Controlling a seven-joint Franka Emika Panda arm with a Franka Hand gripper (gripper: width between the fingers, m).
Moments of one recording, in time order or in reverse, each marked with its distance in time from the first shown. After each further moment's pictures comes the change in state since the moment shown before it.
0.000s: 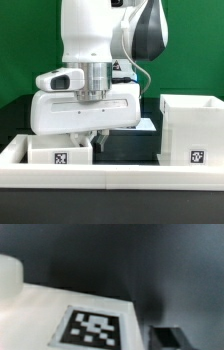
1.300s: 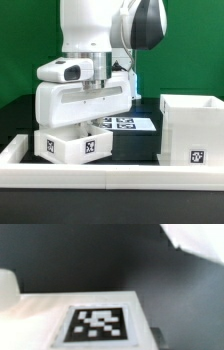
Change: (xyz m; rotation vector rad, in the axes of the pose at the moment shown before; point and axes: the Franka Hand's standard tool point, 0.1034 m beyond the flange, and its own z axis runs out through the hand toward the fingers) arm -0.015 -0.009 -0.020 0.036 -0.027 -0.359
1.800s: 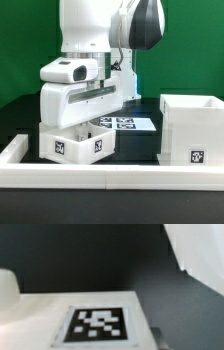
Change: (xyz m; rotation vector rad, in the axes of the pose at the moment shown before) arm -0.005 0.003 0.002 -0.004 -0.016 -0.247
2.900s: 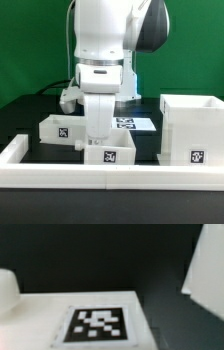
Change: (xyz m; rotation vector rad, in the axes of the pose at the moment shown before) arm 0.021 -0.017 0.006 0.072 -0.062 -0.591
